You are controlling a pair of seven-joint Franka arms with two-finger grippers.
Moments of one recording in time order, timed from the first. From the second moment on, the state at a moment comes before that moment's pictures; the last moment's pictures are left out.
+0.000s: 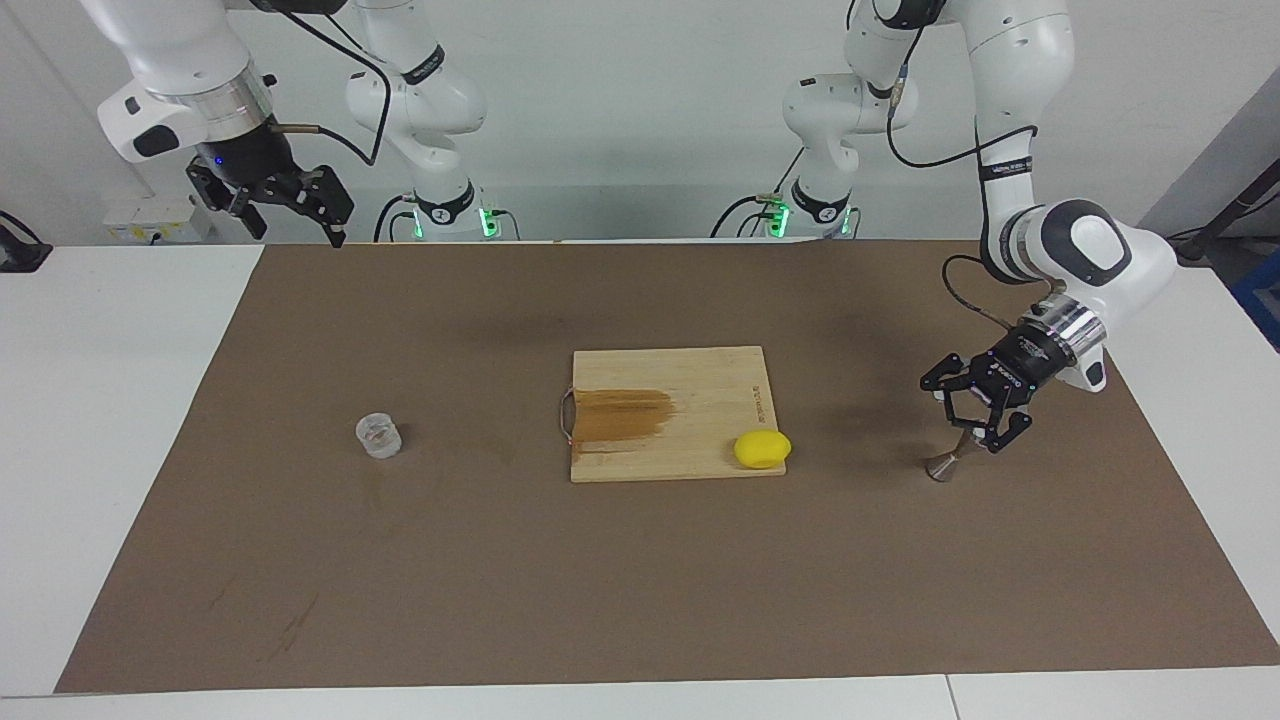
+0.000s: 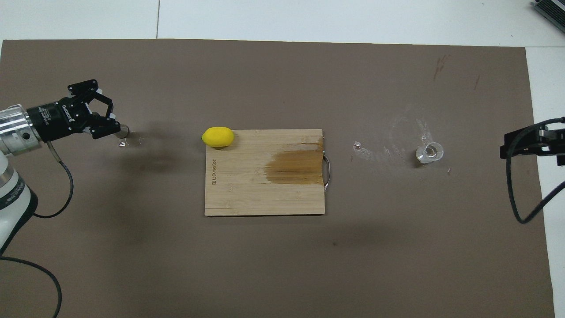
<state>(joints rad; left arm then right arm) -0.01 0.23 0.19 -1.97 -1.39 2.05 -1.05 -0.10 -0.02 0.10 -1.49 -0.02 1.41 0.15</state>
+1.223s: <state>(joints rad) 0.09 0.29 0.20 -2.01 -1.34 2.10 -1.02 -0.10 -0.04 0.10 -1.49 -0.02 1.41 0.15</state>
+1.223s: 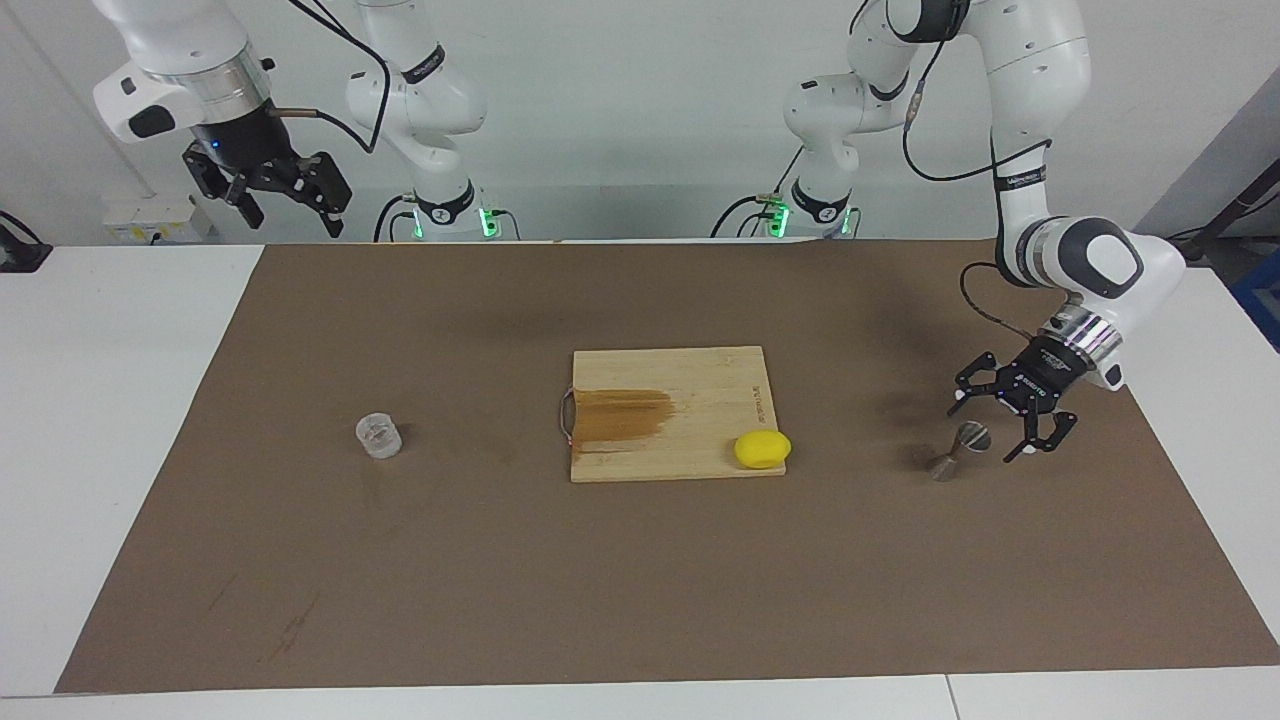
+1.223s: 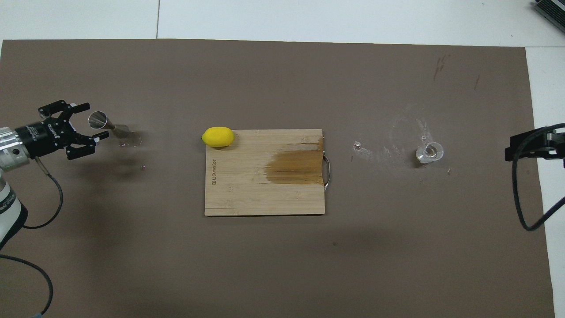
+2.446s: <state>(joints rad) 0.08 0.29 0.13 -1.96 -1.35 1.99 -1.17 -0.08 -0.06 0.11 -1.52 -0.02 1.39 0.15</state>
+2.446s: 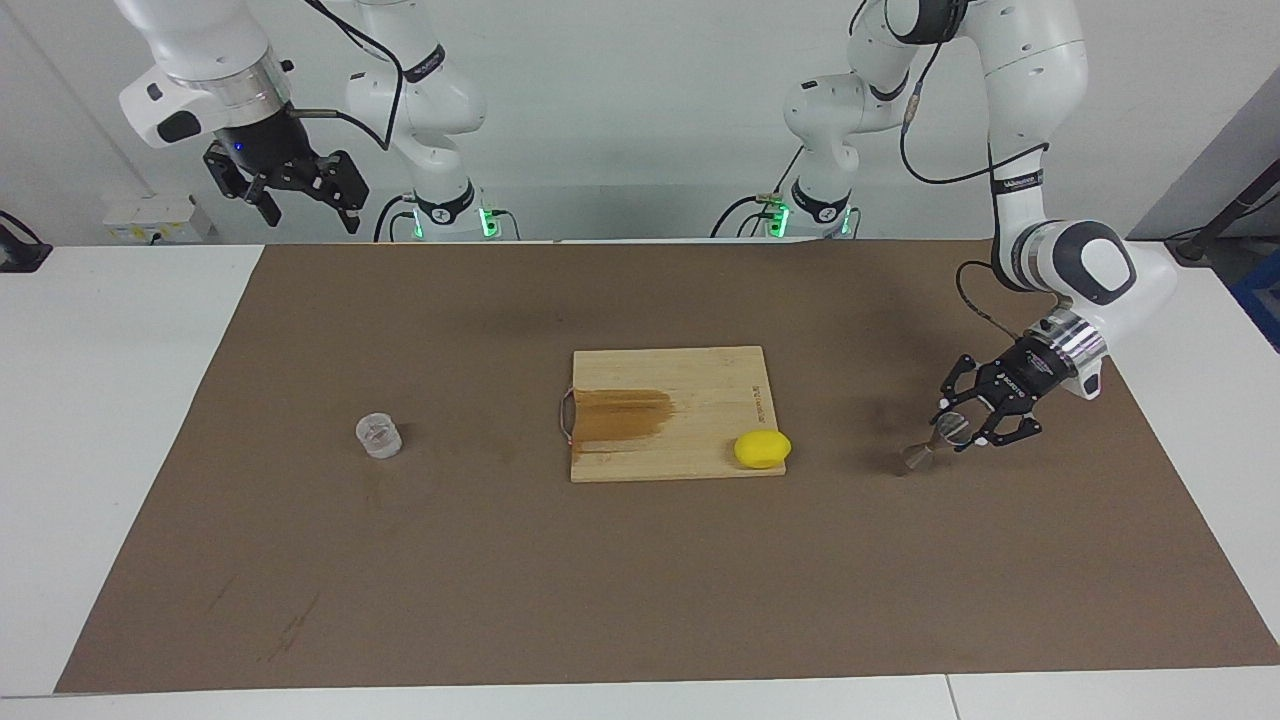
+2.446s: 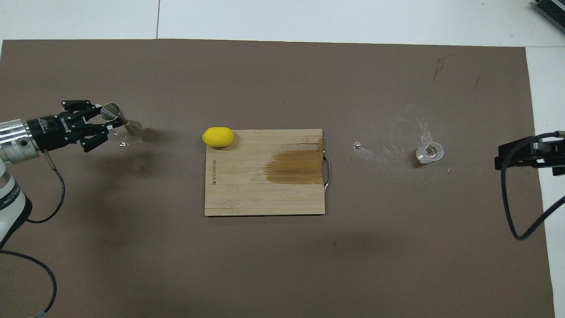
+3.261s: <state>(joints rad) -0.48 0.20 0.06 -2.03 -1.73 2.47 -1.22 -0.08 -0.07 0.10 -1.53 -0.02 1.38 0.21</state>
